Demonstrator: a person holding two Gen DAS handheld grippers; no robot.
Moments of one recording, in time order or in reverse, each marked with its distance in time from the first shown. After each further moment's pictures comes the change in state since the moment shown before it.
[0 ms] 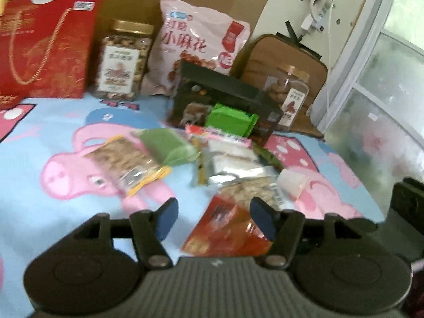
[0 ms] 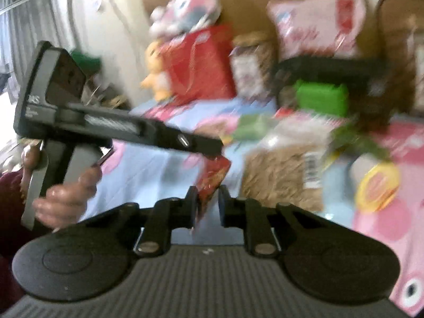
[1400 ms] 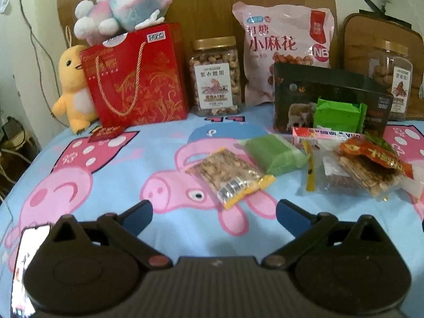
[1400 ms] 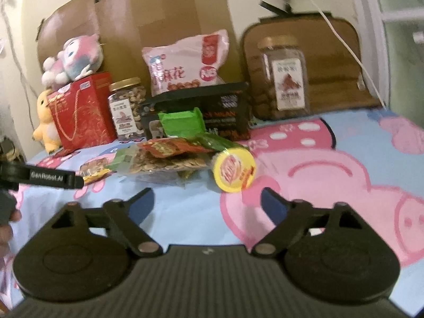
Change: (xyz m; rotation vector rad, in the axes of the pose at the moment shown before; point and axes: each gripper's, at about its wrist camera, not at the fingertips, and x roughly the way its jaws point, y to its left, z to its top) left arm 0.032 -0.029 0.000 0.097 -0.067 0.640; right arm -0.043 -0.003 -0.037 0.106 -0.329 -0.590
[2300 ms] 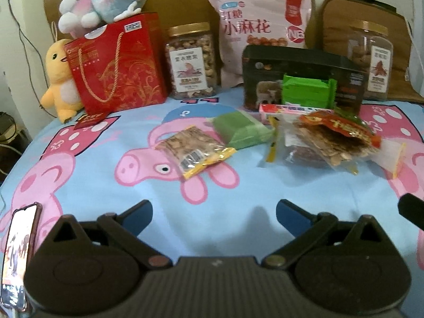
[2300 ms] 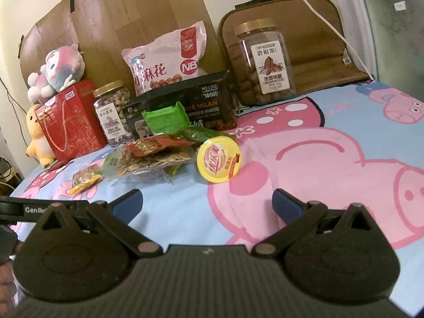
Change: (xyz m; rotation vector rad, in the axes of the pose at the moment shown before) left arm -0.013 -0.031 -0.015 0.021 0.067 -0.023; right arm 0.002 -0.022 -0.008 0.167 0.044 -0.019
